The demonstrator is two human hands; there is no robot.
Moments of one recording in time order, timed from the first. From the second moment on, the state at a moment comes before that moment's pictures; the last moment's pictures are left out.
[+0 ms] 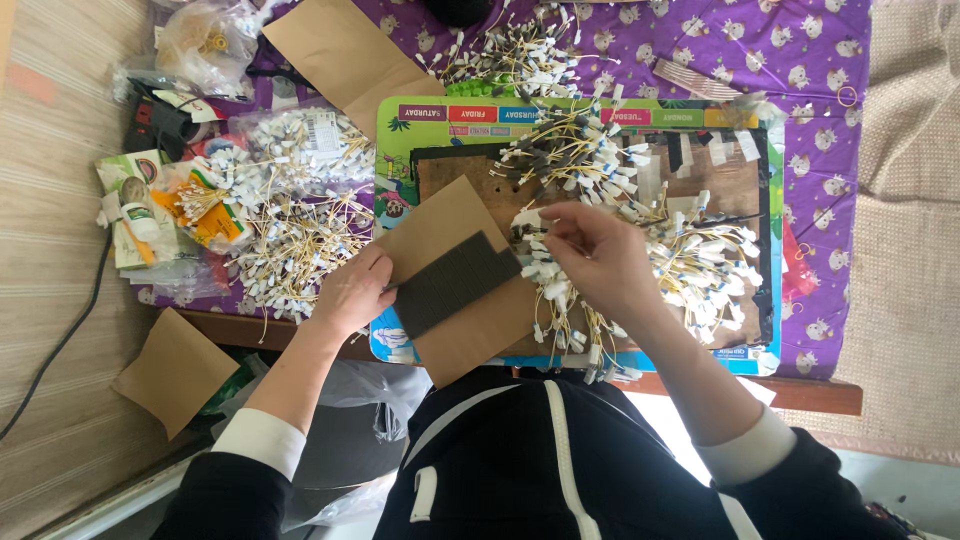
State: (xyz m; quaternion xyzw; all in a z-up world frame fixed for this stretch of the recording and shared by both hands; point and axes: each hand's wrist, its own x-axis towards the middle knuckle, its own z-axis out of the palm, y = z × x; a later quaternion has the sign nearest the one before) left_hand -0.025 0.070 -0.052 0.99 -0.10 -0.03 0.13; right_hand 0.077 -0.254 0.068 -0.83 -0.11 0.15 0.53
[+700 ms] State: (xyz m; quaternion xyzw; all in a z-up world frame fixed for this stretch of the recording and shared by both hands) left_hand 0.030 -0.066 0.011 0.62 0.10 0.01 0.78; right_hand 0.096 -0.248 0.054 -0.90 -0.28 0.05 0.33
